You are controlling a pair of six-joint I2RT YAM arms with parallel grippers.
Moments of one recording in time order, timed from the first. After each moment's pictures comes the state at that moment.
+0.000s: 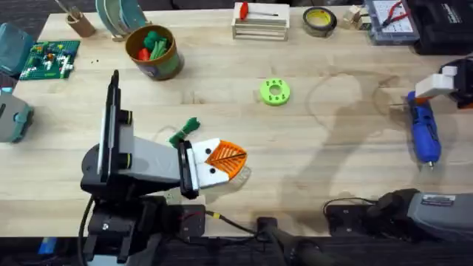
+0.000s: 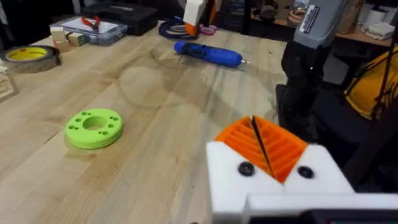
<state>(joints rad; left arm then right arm) -0.04 0.01 0.01 -0.15 1.29 0.03 -0.62 1.54 1.23 -1.04 -0.02 -0.40</state>
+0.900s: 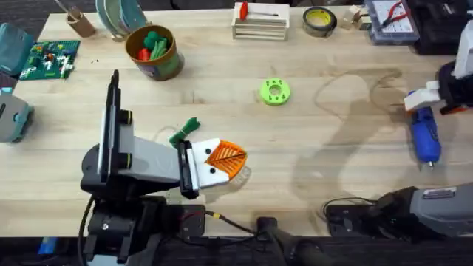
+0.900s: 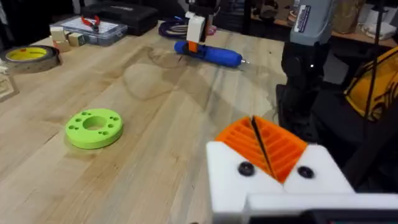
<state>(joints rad) -0.04 0.01 0.01 -0.15 1.29 0.03 -0.64 1.70 1.22 -1.00 -0.02 -0.60</state>
